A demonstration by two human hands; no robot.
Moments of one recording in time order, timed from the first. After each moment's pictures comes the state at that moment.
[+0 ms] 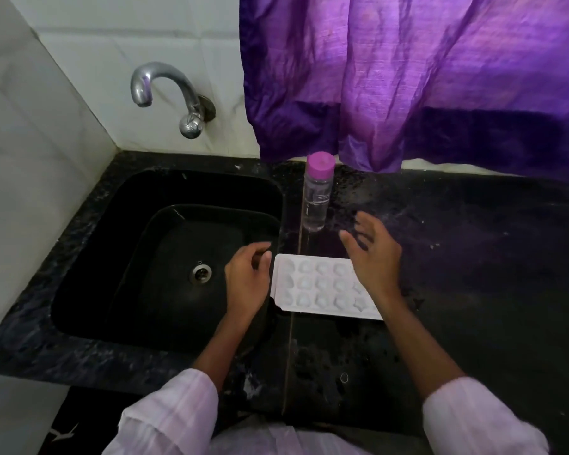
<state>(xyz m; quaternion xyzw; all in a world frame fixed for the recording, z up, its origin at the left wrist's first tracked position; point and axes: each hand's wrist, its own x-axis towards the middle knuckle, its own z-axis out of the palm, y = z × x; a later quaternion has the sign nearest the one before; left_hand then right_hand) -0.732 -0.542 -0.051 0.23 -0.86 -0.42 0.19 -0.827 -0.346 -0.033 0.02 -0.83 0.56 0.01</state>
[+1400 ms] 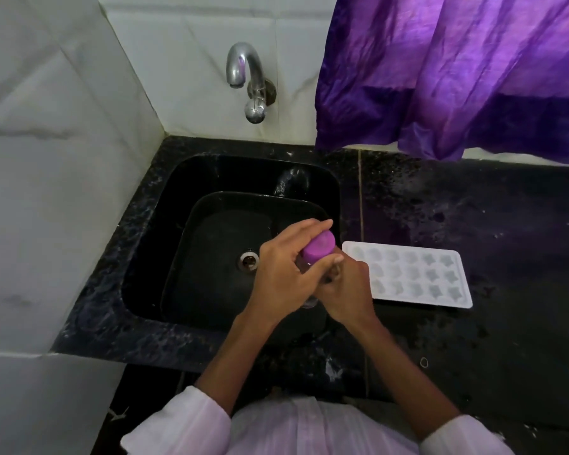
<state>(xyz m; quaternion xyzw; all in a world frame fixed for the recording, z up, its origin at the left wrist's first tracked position) -0.666 -0.624 0.020 -0.02 -0.85 -0.47 0.24 -0.701 -0.498 -0.016 0.18 -0.83 0.52 -0.07</state>
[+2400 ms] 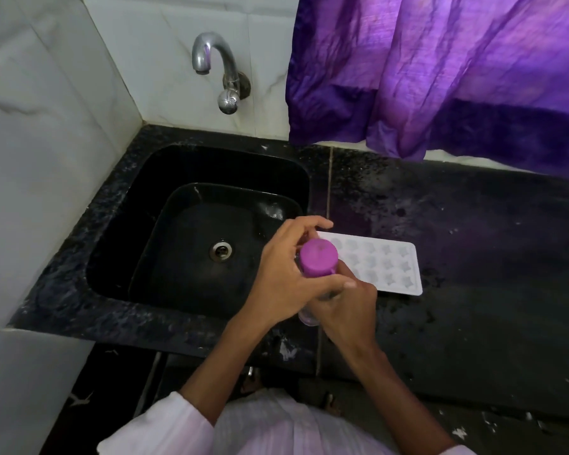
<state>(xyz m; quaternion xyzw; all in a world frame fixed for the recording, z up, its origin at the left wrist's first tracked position) -0.647 -0.546 0.039 -0.01 -0.79 -0.59 0.15 -0.664 -0.420 -0.002 0.17 -0.87 0.47 0.05</state>
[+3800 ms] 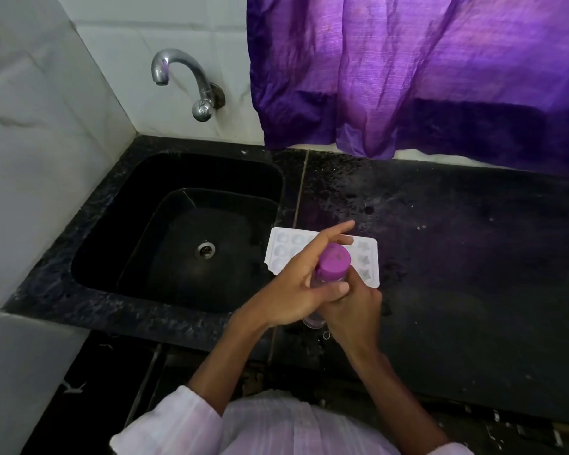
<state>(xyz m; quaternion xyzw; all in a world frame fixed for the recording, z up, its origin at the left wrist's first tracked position) -0.659 -0.440 0.050 -0.07 -0.78 -0.63 -0.04 -0.681 -0.312 -0.017 0.12 -0.85 0.51 0.05</state>
